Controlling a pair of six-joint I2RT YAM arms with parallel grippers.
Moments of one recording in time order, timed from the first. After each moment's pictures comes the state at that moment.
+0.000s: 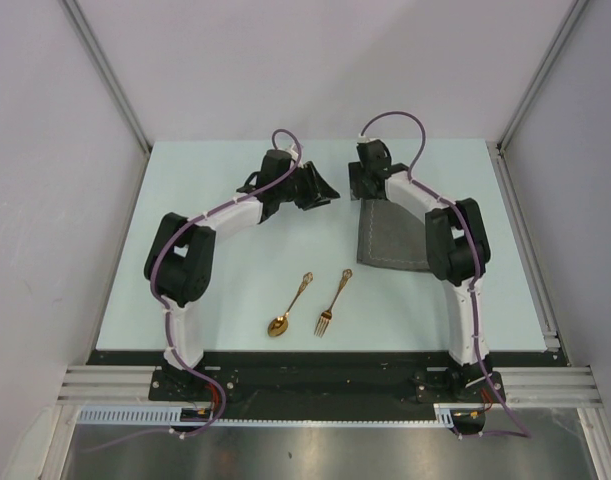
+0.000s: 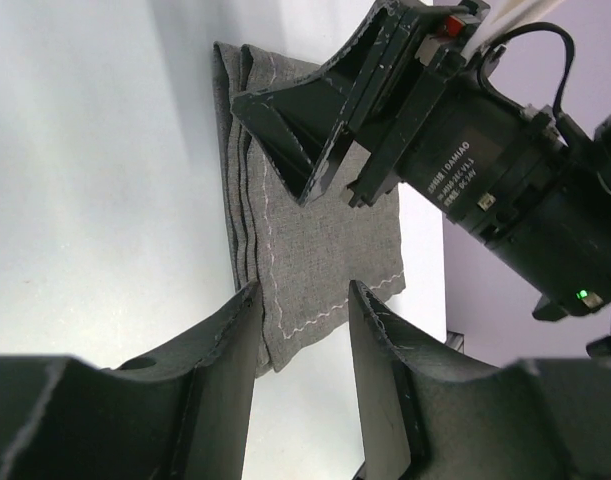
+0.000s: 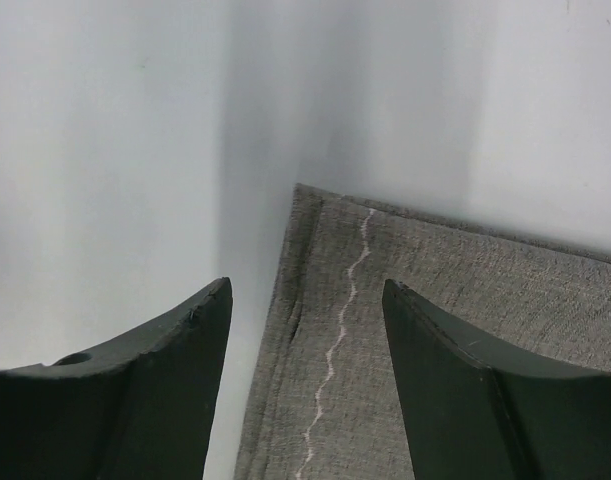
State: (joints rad) left arm -0.46 1.98 1.42 0.05 0.43 -0.86; right arm 0.39 2.20 1.77 -0.39 0.21 0.20
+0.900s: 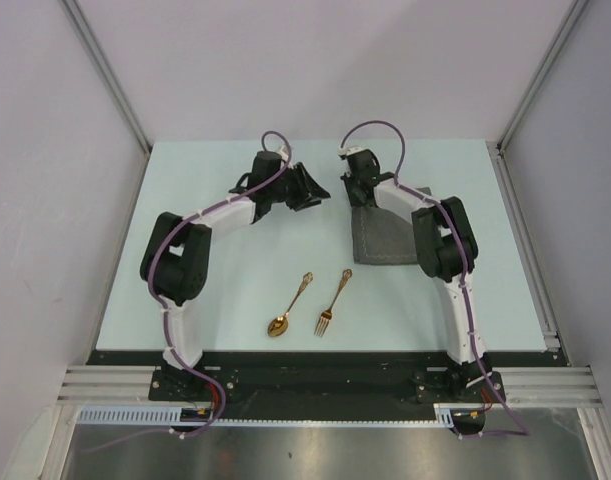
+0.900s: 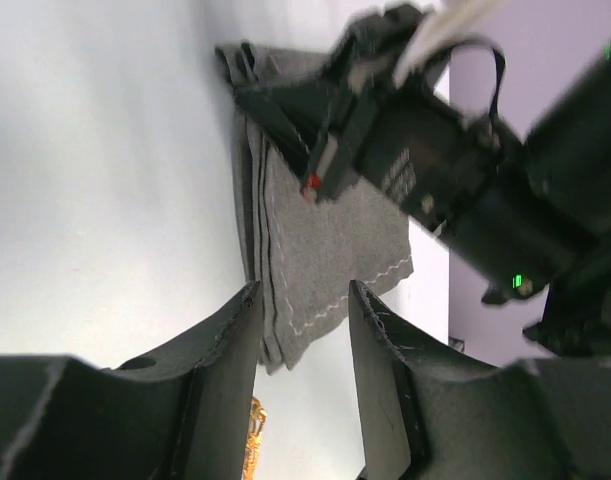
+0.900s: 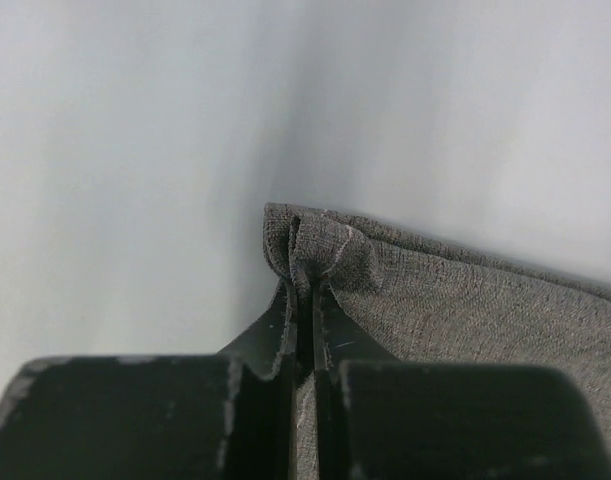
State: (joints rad) left arm -0.42 1.97 1.38 0.07 0.45 -0.87; right arm 0.41 2.31 1.80 -0.33 0.16 0.05
